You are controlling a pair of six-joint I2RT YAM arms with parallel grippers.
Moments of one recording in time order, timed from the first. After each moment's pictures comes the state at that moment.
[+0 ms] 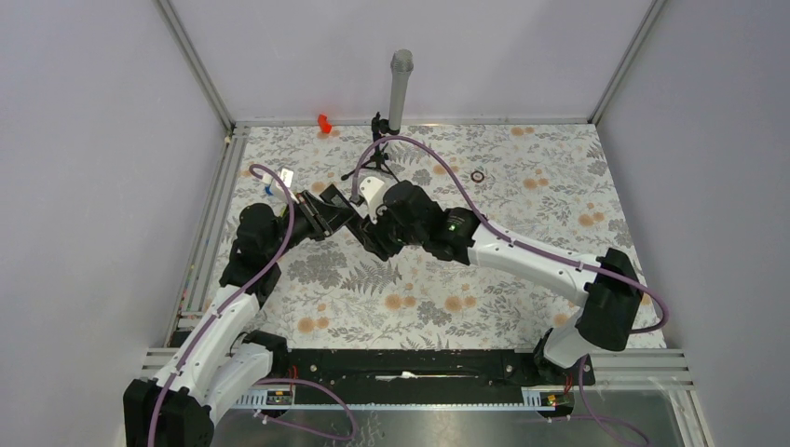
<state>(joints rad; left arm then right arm) -0.26 0.83 0.57 0.15 0.49 -0.85 1.01 1.56 1.32 -0.38 -0.04 0.03</state>
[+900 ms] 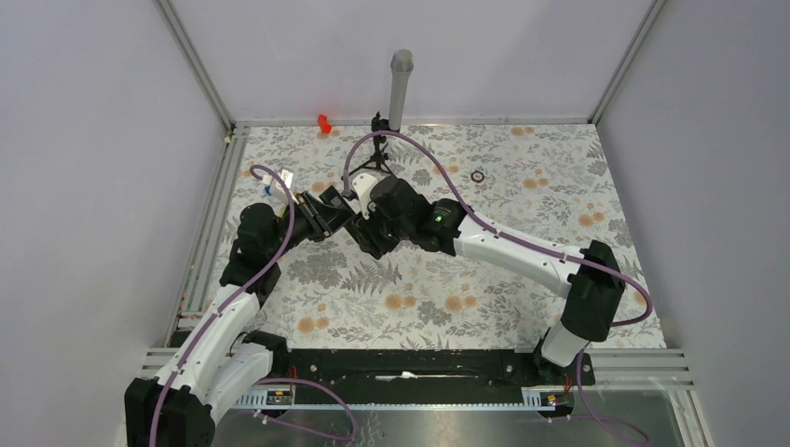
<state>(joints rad) -0.25 0.84 0.56 0.13 0.50 -0.84 1.02 1.67 1.46 -0.50 -0.03 0.10</state>
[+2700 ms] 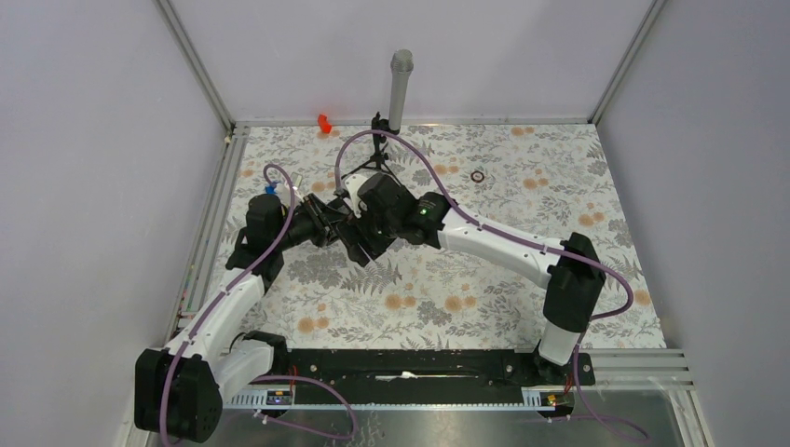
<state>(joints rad) -0.19 0.98 0.59 0.06 0.68 -1.10 1.02 1.77 1.57 -0.60 -0.06 0.17</state>
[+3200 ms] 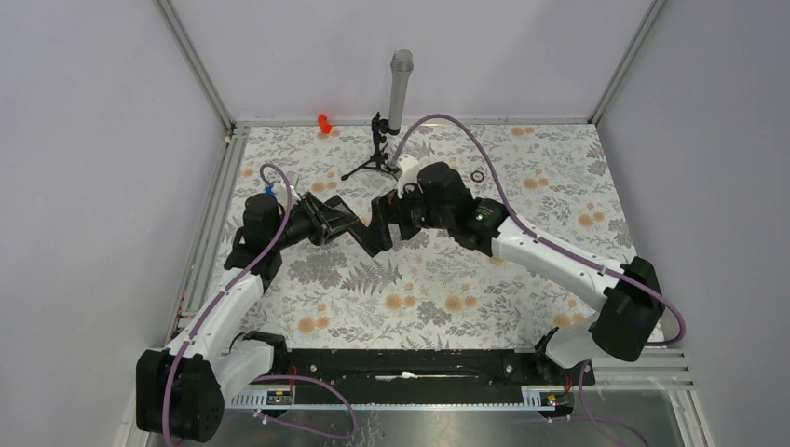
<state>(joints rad) -0.17 0.99 0.59 0.08 0.70 -1.12 0.88 1.50 1.27 -0.31 -0.26 0.30</state>
